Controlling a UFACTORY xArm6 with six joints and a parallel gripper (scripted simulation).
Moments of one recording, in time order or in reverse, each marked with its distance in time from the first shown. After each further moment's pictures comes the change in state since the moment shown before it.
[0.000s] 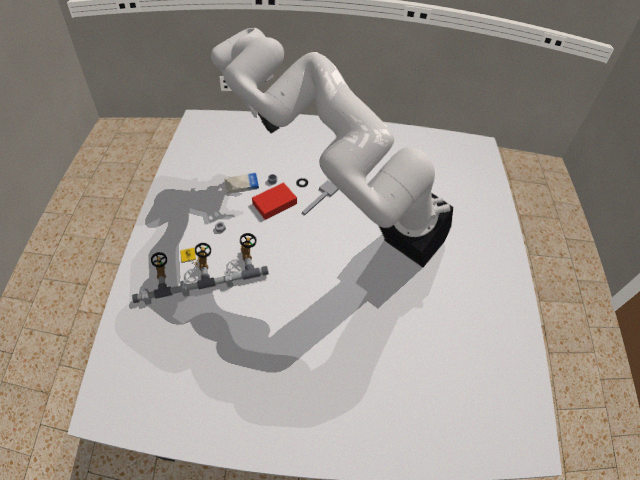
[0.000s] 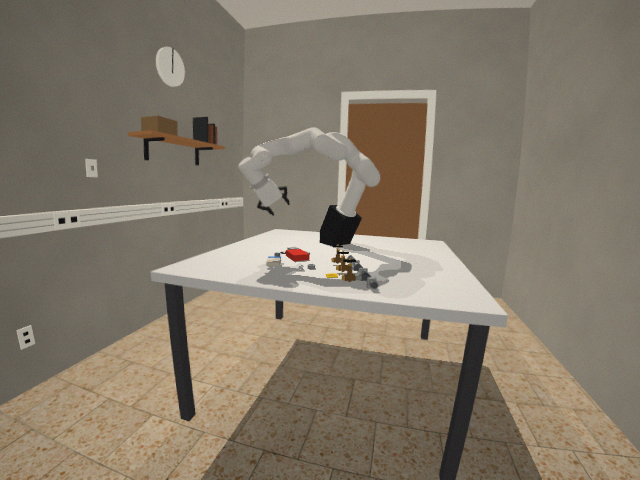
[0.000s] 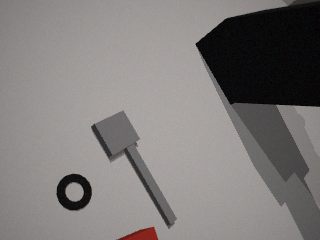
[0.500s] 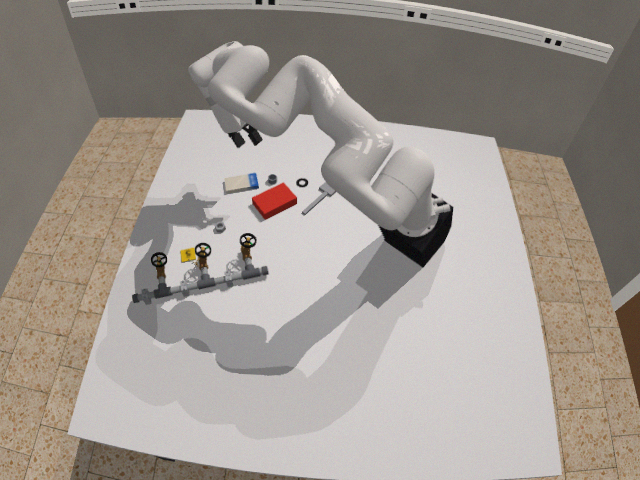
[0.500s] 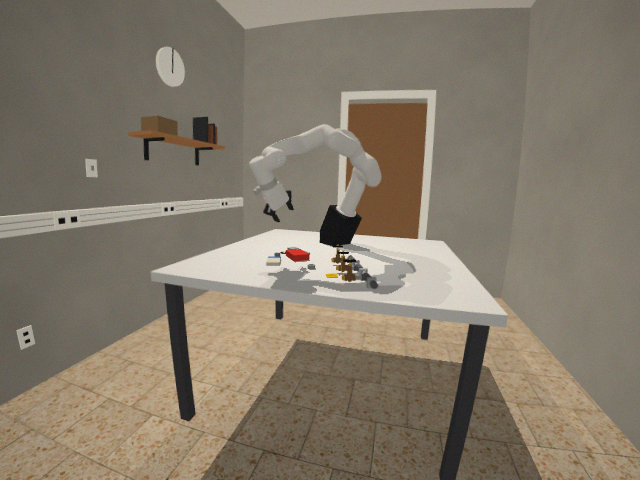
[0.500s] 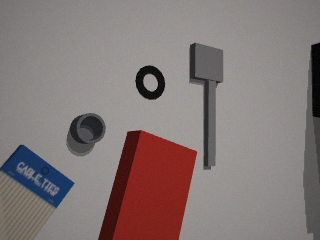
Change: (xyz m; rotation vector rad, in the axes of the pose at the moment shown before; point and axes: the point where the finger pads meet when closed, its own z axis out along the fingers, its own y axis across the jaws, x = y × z) arm -0.082 0.009 -0.003 0.167 0.030 -0.539
